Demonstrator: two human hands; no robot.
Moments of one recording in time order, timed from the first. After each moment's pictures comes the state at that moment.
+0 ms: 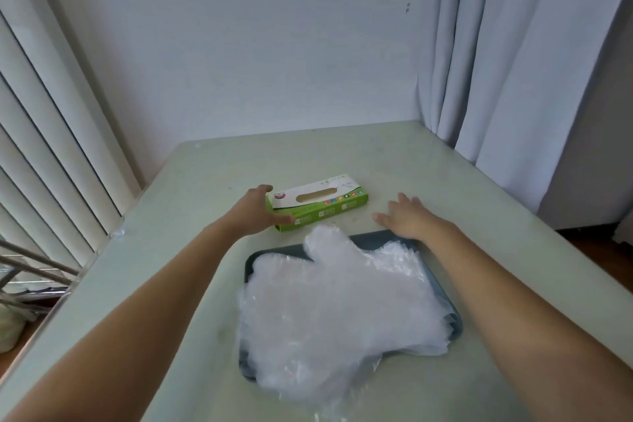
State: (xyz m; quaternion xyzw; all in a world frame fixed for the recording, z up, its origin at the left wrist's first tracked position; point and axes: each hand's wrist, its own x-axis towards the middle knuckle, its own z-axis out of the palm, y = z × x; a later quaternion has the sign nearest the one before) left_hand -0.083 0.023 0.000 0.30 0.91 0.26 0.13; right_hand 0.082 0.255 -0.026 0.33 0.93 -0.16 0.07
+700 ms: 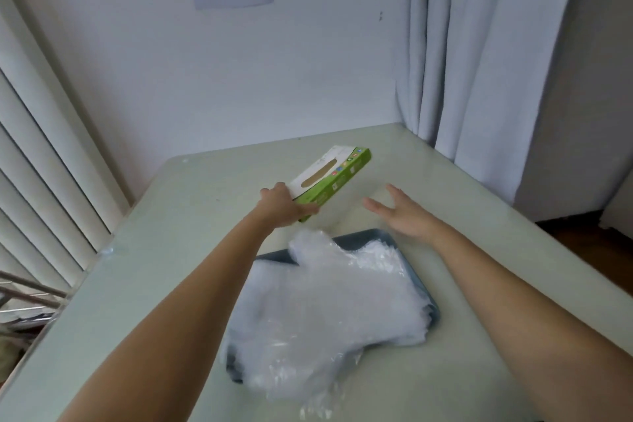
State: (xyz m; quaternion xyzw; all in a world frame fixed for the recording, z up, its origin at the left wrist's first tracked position) left_hand -0.041 0.080 0.021 0.25 0.92 0.27 0.14; right_hand 0.114 0.259 -0.019 0.29 0.85 -0.41 -0.11
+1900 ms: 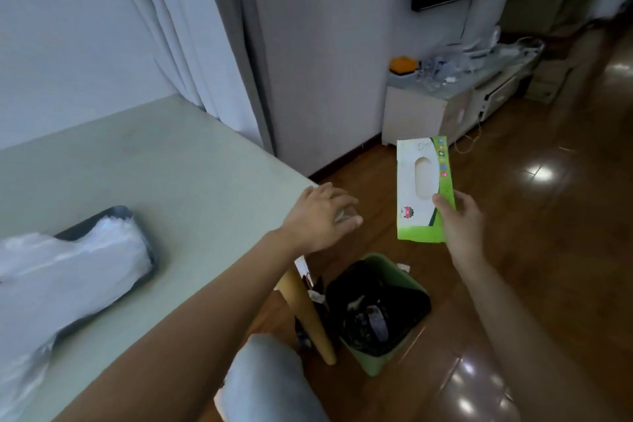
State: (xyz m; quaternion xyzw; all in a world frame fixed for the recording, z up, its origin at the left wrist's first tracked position) left_hand 0.341 0.255 -0.060 0.77 0.63 0.09 0.06; right_hand 0.568 0.317 -0.110 0.58 0.46 -0.39 -0.54
